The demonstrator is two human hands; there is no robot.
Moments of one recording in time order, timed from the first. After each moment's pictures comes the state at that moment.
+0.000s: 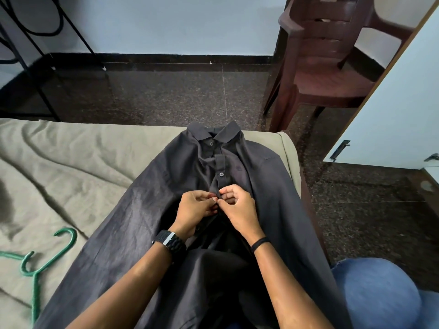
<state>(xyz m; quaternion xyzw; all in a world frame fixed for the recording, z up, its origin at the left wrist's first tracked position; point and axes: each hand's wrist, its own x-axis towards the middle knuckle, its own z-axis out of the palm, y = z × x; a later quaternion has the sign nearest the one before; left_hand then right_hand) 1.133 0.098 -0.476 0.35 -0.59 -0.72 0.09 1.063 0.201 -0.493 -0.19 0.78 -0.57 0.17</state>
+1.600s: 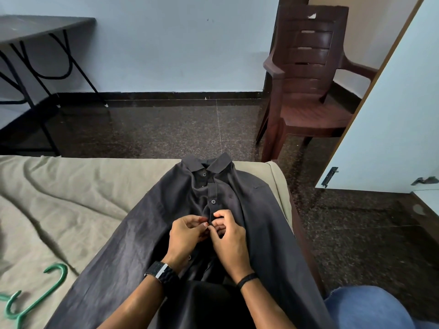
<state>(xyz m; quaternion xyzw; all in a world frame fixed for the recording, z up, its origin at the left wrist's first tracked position) 1.132 0.100 -0.469 0.36 -0.60 -0.70 0.15 1.081 0.204 -0.483 -0.27 0.78 -0.56 0.02</state>
